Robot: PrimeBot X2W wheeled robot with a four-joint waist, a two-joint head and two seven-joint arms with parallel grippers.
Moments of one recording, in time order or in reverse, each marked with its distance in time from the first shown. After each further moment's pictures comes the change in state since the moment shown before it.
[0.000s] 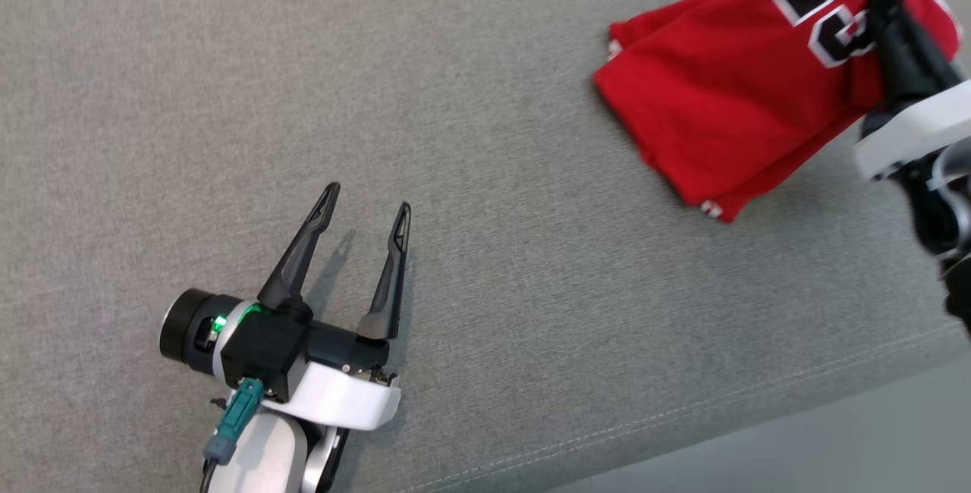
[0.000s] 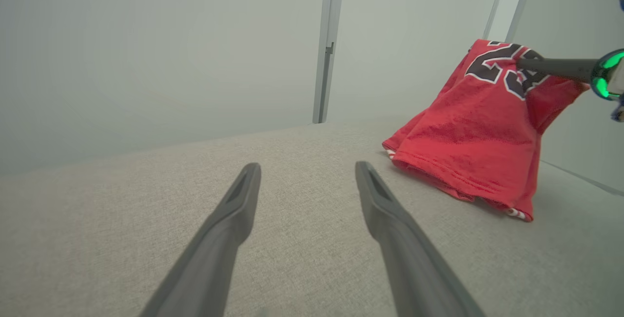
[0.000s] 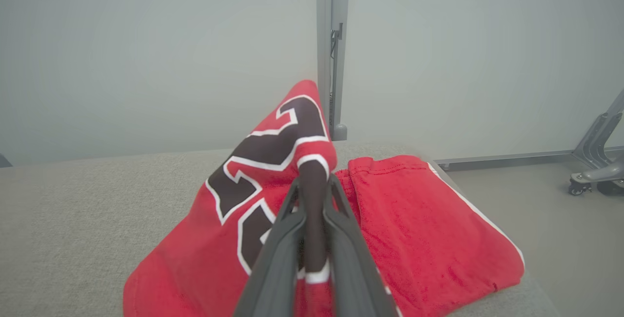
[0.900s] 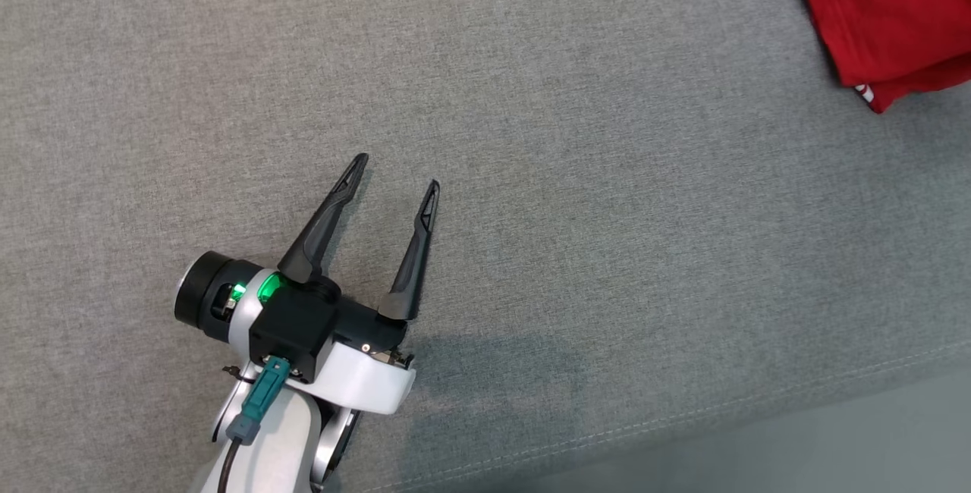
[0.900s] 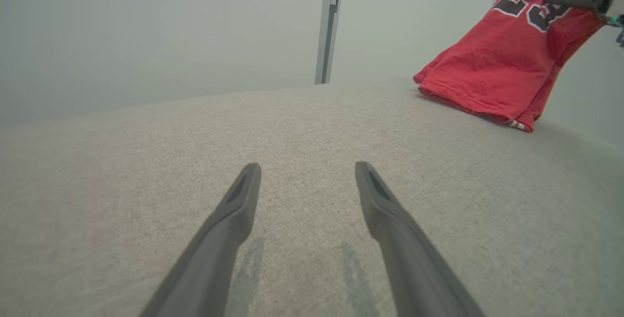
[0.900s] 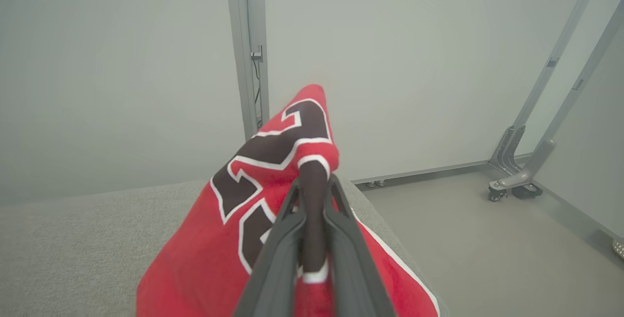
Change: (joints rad) left arm -0.081 0.008 -0.045 0.015 0.042 -0.011 0.000; right arm -0.095 -0.112 -0.299 0.050 -0.093 0.000 -0.001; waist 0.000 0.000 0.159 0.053
